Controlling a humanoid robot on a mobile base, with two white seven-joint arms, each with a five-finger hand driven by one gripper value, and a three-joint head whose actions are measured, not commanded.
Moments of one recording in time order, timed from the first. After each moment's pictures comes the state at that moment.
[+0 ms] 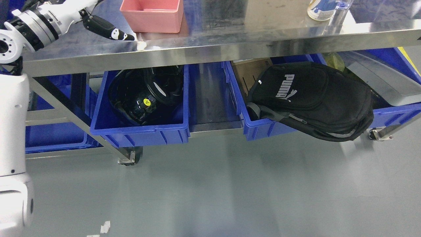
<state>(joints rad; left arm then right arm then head) -1.04 0.41 -0.21 -1.16 -0.23 -0.21 -0.83 0.00 0.00 -0.05 0.00 0.00 -0.05 0.00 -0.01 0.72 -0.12</state>
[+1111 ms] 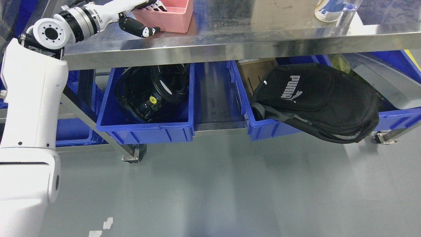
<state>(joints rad) -1.16 0.25 -0.24 -0.85 -0.42 -0.37 -0.83 0.00 0.00 -0.05 0.00 0.00 -0.05 0.00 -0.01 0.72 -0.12</state>
